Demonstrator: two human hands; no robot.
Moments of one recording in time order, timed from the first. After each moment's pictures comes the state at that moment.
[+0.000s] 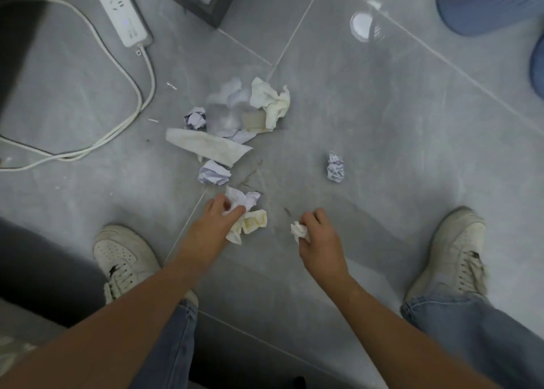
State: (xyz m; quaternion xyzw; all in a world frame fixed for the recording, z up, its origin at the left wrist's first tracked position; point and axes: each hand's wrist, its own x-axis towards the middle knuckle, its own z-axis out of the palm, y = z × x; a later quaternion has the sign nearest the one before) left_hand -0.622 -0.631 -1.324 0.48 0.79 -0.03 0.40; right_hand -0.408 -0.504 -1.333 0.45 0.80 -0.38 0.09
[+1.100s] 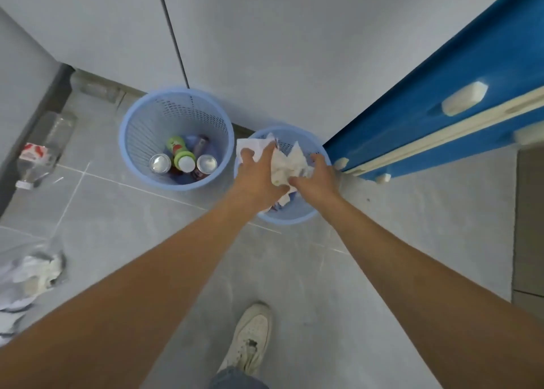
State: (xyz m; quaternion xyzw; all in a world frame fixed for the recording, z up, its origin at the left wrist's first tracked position) left_hand -0.324 0.034 -1.097 0.46 0.76 0.17 0.42; right_hand -0.185 0.104 -1.097 0.67 0.59 -0.45 -0.02
